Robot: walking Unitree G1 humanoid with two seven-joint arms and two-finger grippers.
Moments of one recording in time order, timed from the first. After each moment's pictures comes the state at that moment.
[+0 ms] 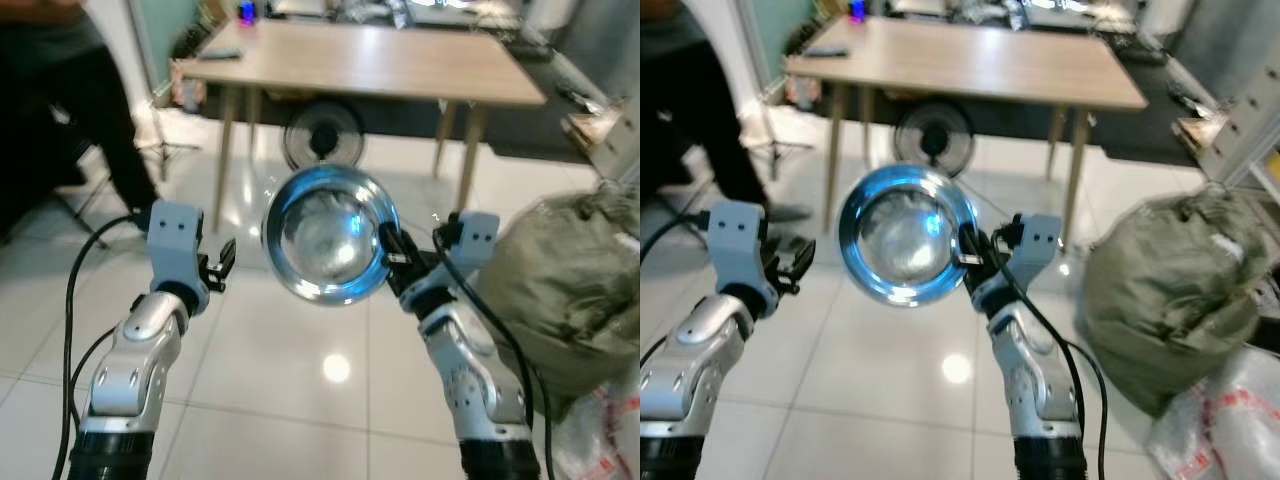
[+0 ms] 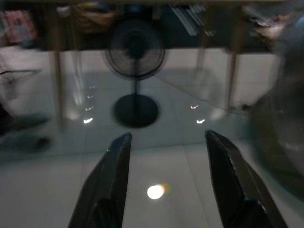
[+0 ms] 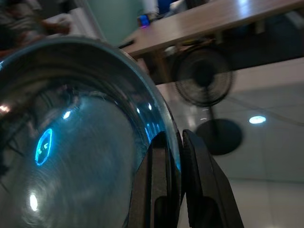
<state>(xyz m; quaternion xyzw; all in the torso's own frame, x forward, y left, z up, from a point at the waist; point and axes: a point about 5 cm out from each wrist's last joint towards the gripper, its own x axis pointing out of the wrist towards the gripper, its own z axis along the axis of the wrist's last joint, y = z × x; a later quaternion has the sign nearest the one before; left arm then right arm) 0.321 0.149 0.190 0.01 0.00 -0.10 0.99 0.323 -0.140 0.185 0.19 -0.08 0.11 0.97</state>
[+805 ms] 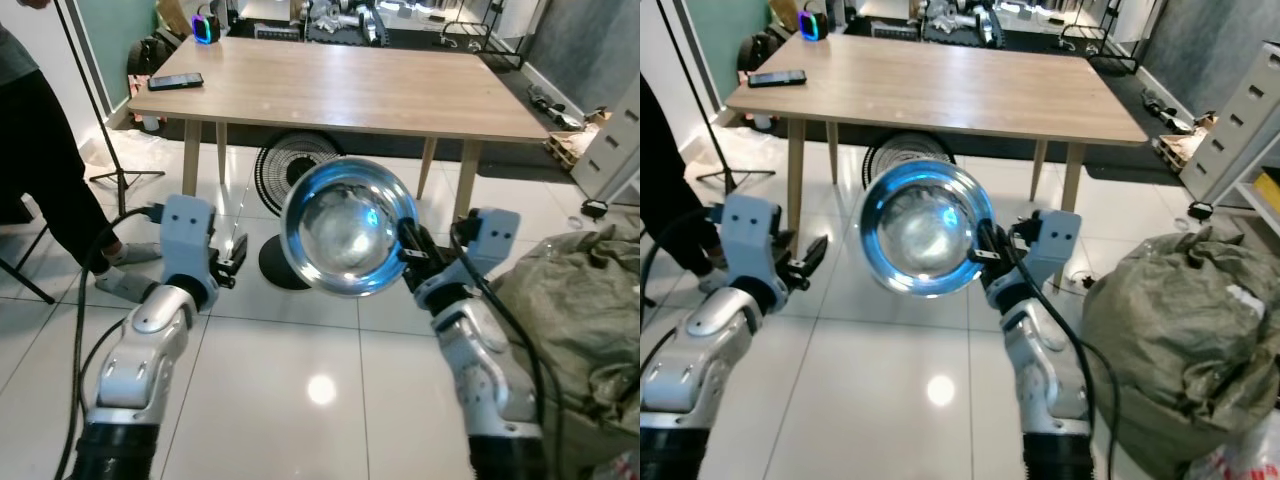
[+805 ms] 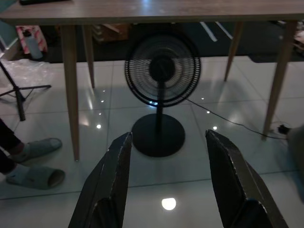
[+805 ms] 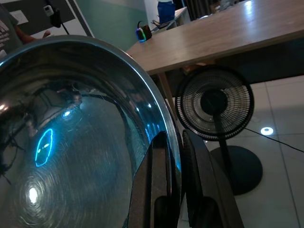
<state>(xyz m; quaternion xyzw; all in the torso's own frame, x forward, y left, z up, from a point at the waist) 0.323 0.168 0.191 0.02 -0.01 -0.07 1.00 0.324 -0.124 0.191 0.19 -0.09 0.14 0.97</state>
